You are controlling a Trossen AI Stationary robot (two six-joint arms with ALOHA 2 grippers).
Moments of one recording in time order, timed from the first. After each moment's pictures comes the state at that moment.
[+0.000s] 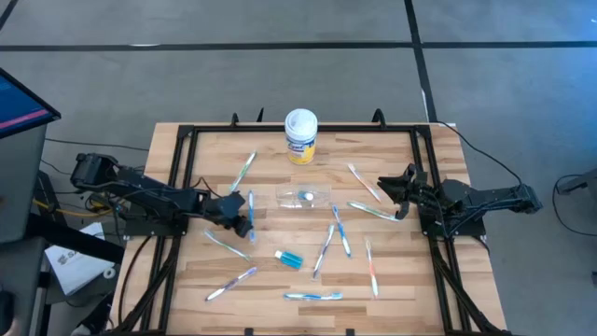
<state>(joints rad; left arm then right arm) -0.09 1.28 0.26 0.09 -0.02 -1.08 0.12 0.01 0.00 0.07 0.48 0.20</state>
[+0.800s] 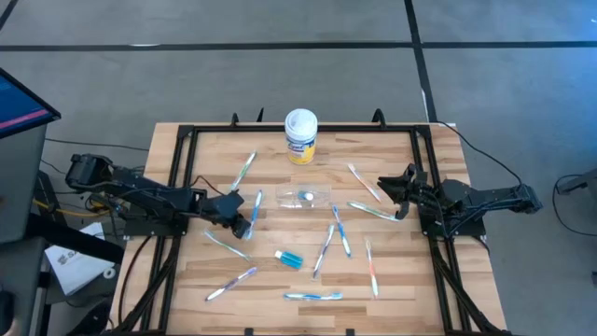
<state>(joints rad) -0.09 1.16 0.25 0.09 -0.05 -0.97 0.12 0.01 0.00 0.07 0.48 0.20</state>
